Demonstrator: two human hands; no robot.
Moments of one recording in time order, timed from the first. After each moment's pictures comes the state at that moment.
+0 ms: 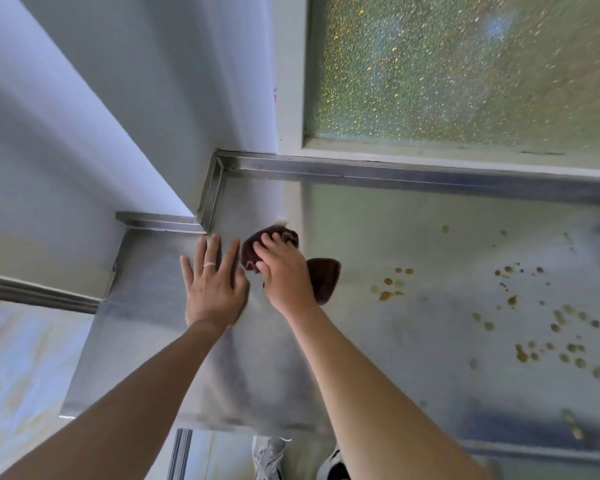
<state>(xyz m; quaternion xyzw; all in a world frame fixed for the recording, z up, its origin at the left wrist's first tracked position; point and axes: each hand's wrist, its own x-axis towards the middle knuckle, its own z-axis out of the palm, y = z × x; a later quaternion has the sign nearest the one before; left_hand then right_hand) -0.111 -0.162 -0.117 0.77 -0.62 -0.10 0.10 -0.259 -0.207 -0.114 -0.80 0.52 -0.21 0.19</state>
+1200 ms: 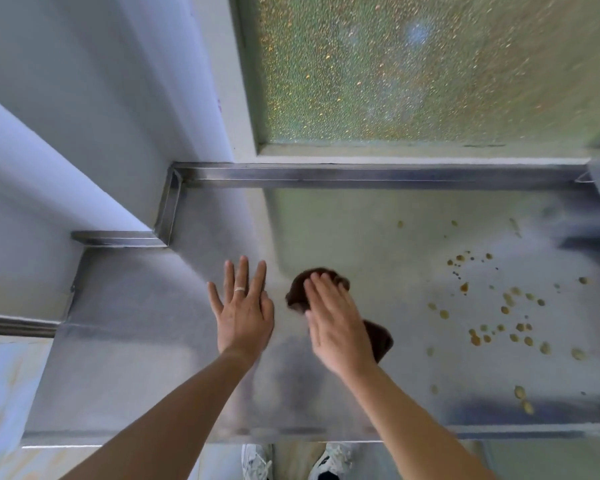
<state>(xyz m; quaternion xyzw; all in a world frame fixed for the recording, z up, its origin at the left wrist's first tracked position) -0.226 -0.135 -0.115 0.74 -0.65 -0.15 0.07 -0.418 -0.118 -0.122 -0.81 0.56 -0.15 0.06</state>
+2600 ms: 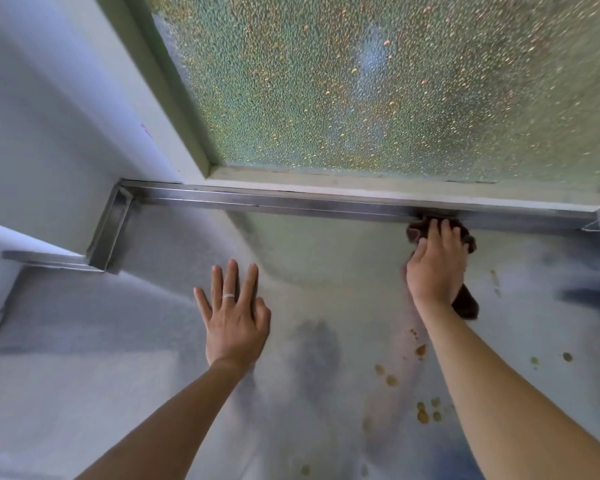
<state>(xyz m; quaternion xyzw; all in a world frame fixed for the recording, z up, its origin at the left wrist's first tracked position) -0.337 -0.201 -0.115 0.79 -0.60 -0.13 0.07 -0.662 -0.331 -0.128 -0.57 0.80 -0.16 0.06</state>
